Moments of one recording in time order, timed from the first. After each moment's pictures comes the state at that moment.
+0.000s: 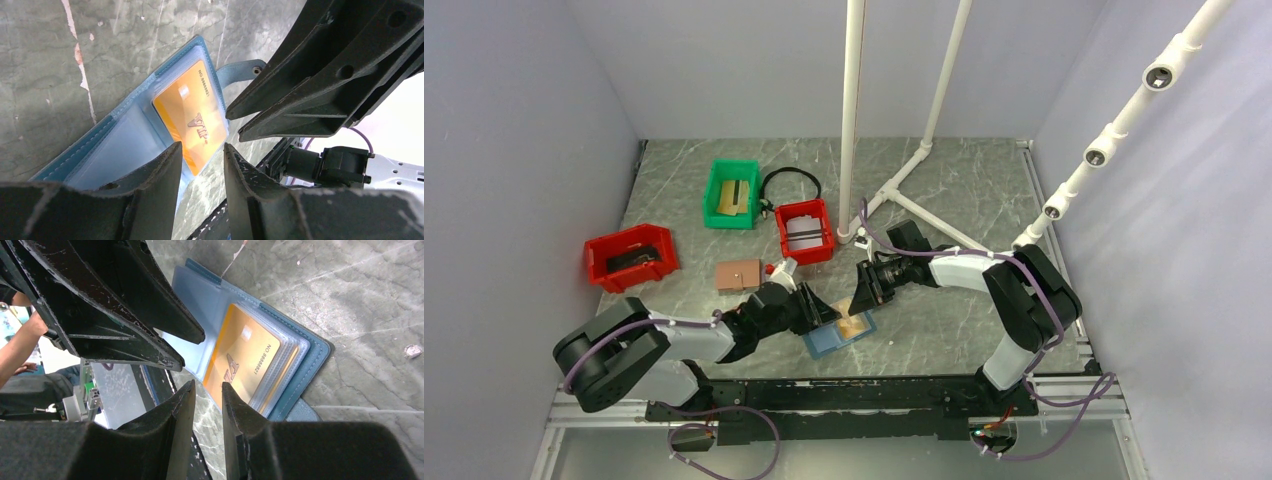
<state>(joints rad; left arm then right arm) -0.86 1.34 0.24 0.63 0.08 -1.16 0.56 1.67 0.77 -0.07 -0.90 0.25</state>
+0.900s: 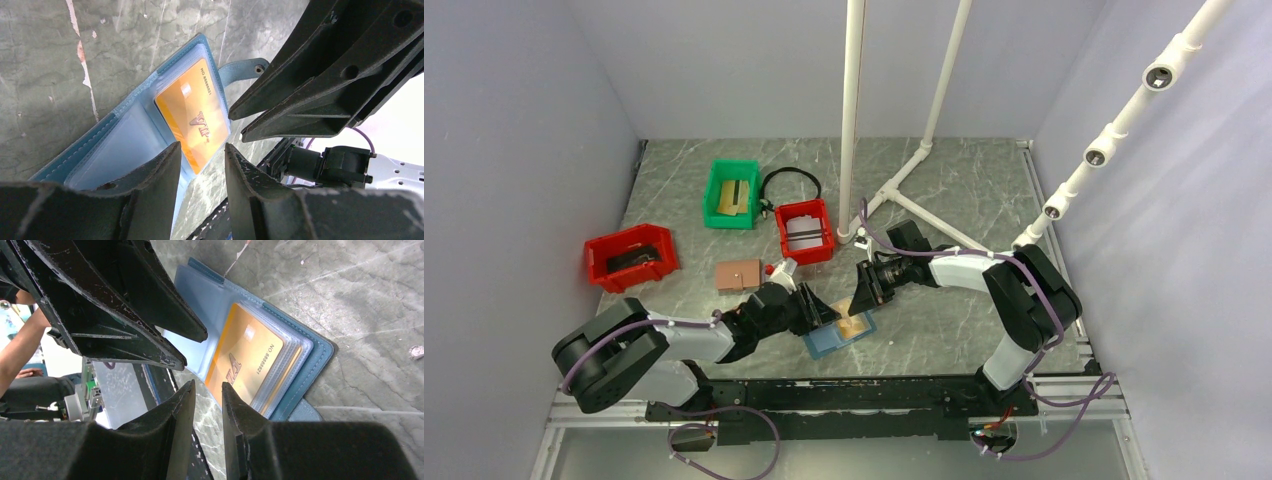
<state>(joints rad) -0.86 1.33 0.24 0.61 0.08 -1.16 0.56 1.67 0.77 -0.07 -0.91 0.25</state>
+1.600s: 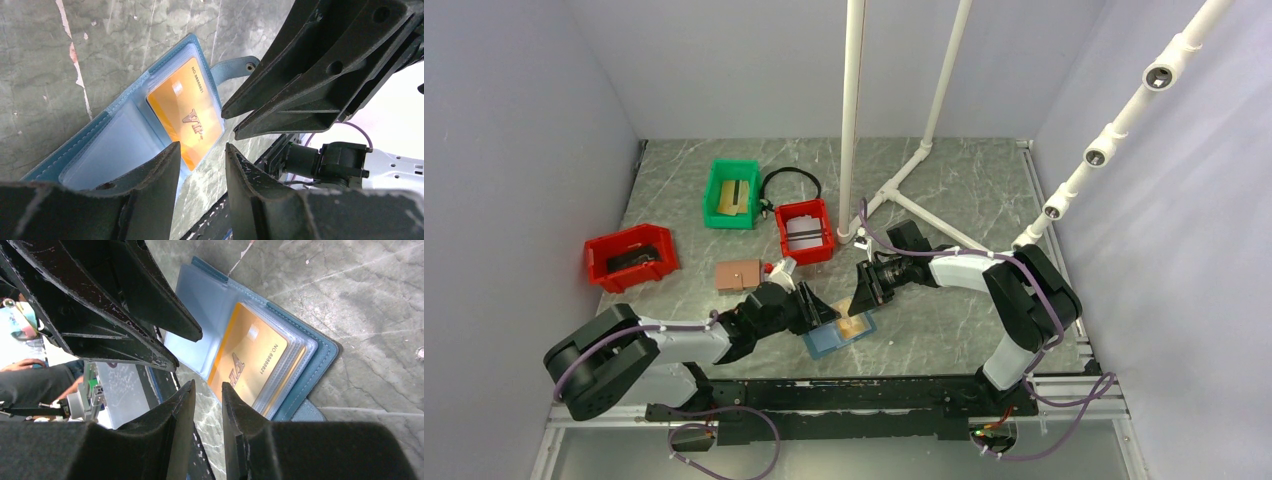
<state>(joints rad) -0.86 1.28 0.24 0.58 0.08 -1.14 0.56 1.67 0.77 -0.07 -0.92 0.25</state>
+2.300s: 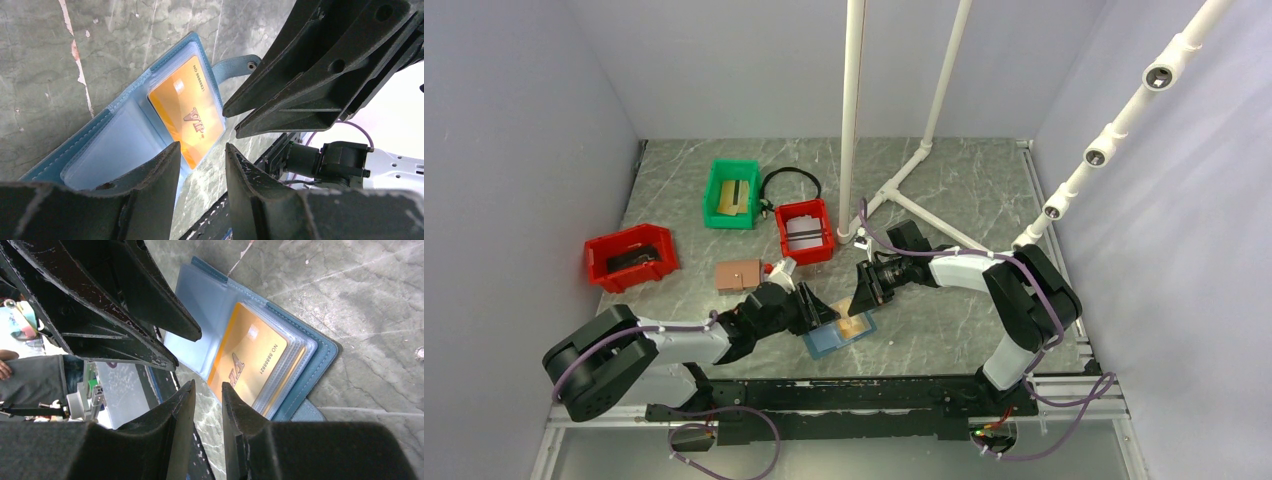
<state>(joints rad) -0.86 1.27 0.24 0.56 0.08 -1.14 0.56 1.67 0.77 -0.07 -0.92 0.25</state>
